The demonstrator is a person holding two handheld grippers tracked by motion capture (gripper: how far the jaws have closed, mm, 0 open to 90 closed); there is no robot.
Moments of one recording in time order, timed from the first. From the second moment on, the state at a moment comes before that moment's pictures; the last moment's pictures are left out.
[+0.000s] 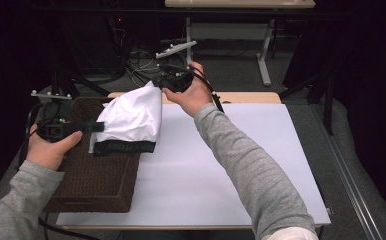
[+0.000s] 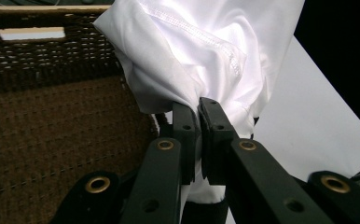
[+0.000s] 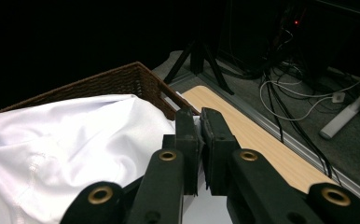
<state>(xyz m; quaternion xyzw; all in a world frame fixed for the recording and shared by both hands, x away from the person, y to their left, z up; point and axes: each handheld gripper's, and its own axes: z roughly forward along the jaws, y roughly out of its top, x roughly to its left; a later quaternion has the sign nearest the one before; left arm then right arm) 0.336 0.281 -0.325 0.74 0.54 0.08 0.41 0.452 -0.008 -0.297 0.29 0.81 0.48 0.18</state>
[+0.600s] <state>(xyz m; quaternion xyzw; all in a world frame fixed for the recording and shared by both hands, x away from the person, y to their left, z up) 0.321 0.335 -0.326 0.72 0.57 0.10 0.40 0.446 0.051 -0.295 0.26 0.82 0.49 0.16</state>
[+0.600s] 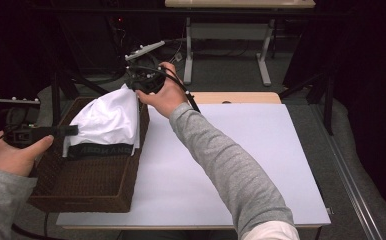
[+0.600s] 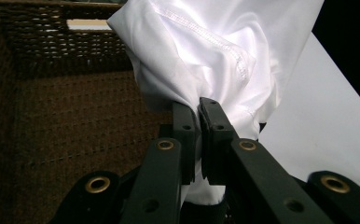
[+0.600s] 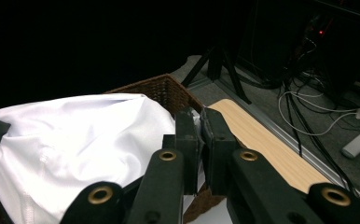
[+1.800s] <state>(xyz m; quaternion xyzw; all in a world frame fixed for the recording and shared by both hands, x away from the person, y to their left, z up) 0.316 0.377 -0.385 0.71 0.60 0.07 0.36 0.447 0.112 -0.364 0.26 0.84 0.46 0.13</state>
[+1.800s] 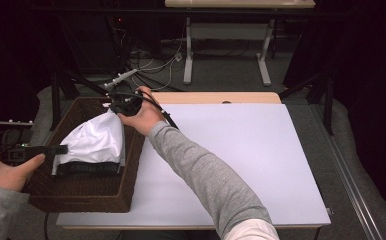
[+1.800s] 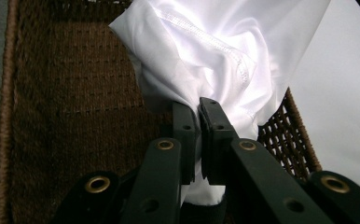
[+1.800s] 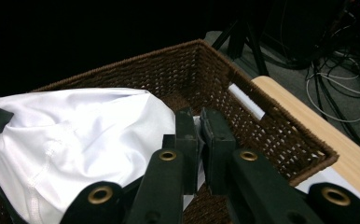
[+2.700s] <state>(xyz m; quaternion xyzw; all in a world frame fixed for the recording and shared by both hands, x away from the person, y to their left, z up) 0.337 0.369 -0.433 0.74 0.59 0.18 0.28 0.460 0.097 -0.416 0.24 0.84 0.46 0.16</state>
